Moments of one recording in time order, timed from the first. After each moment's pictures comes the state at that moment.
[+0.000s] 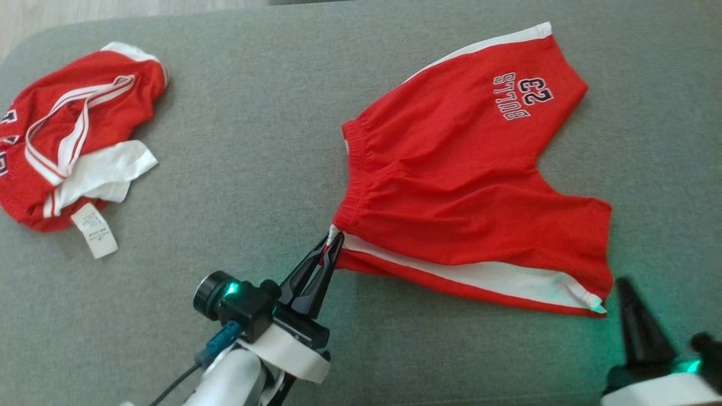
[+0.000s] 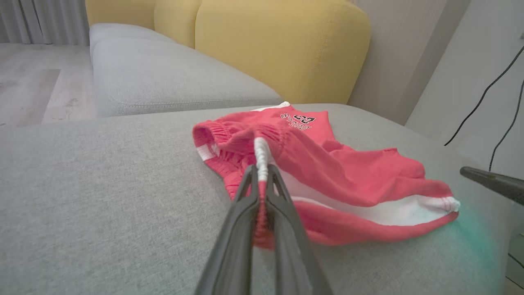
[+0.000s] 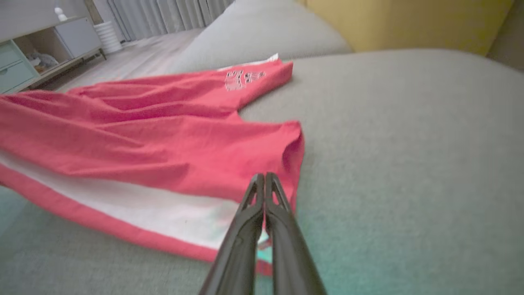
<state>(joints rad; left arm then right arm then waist) -0.25 0.15 -0.59 0.31 -0.31 -0.13 -0.26 0.20 -0.21 0.05 0.13 0.30 0.12 -0.24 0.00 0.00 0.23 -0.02</state>
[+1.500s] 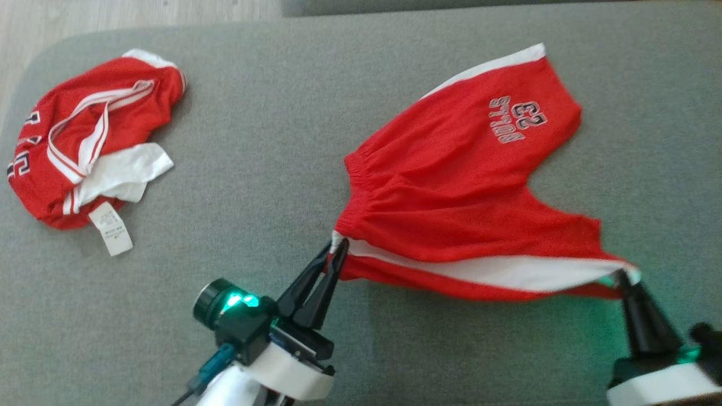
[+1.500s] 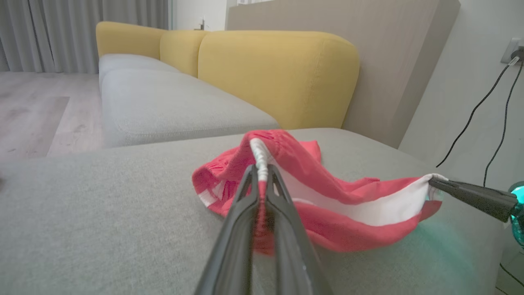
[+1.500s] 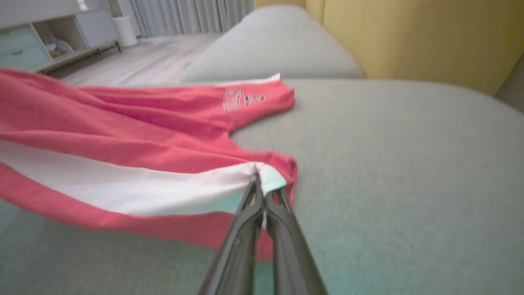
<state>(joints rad) -0.17 0.16 -0.57 0.16 -0.27 -0.13 -0.26 0.17 -0.24 0.04 0.15 0.23 0.12 -0.25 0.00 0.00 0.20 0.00</state>
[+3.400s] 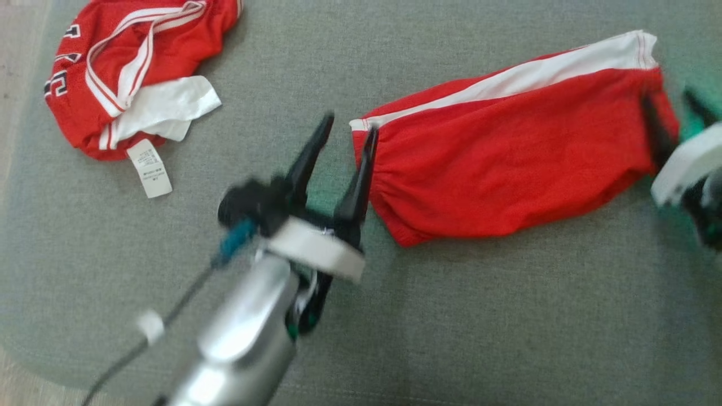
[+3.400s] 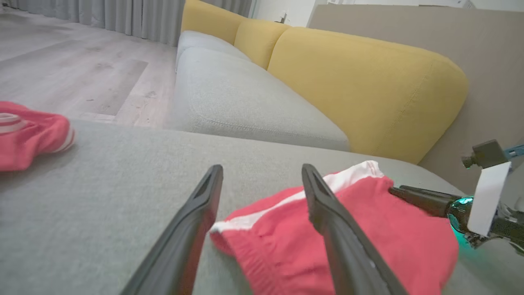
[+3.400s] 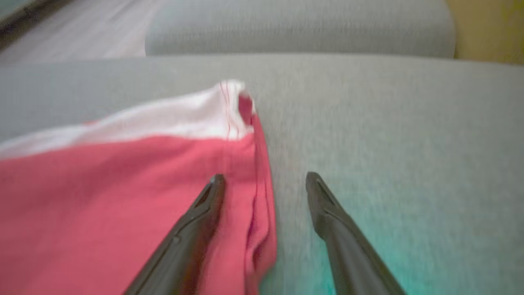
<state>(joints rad) -0.57 0.04 -0.64 0.42 -0.57 -0.04 -0.26 -0.72 -0.52 0.46 0.82 0.67 0.12 -0.01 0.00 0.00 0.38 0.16</state>
